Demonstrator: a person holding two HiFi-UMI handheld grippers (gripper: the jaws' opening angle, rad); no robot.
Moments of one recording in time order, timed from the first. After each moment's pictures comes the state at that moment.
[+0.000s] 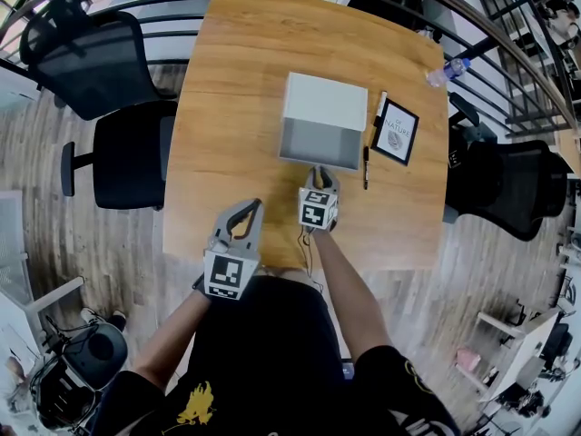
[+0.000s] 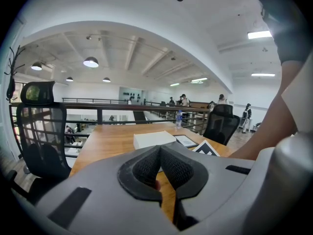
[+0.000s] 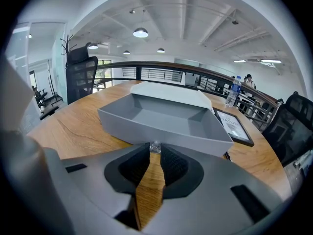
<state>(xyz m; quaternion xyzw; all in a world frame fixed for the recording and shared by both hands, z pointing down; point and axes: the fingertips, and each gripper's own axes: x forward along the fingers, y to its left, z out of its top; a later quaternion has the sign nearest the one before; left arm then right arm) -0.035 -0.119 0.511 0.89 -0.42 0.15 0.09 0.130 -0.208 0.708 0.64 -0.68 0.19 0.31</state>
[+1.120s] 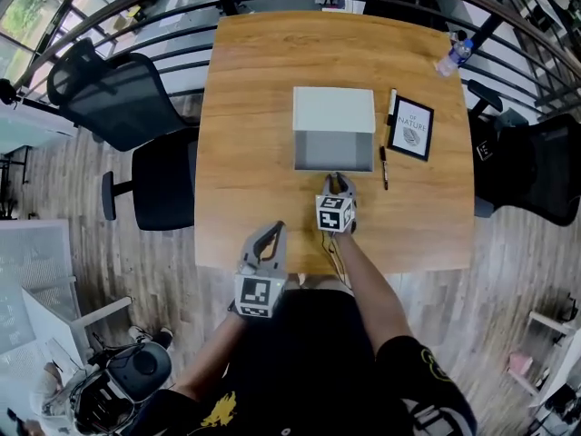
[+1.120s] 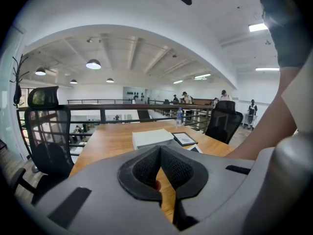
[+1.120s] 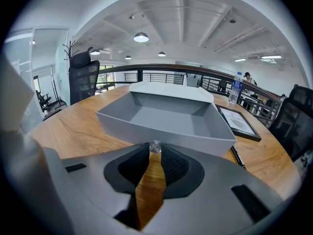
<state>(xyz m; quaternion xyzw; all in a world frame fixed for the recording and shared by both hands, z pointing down) -0.016 -0.086 0.512 0.87 -0.45 0.16 0.09 0.125 -0.212 0.728 0.63 -0.70 0.19 0.27</state>
